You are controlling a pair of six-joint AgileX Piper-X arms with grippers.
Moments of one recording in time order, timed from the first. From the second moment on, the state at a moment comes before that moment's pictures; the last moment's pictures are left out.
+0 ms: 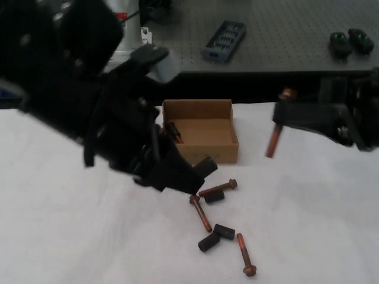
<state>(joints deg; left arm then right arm) -29.9 79.0 -67.5 44.7 41.6 20.7 33.3 59.0 -45.9 12.6 -25.5 37.9</state>
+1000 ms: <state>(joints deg) -29.9 63.7 -43.5 -2.9 51.2 -23.6 33.4 61.0 -45.9 2.8 -33.1 46.7</state>
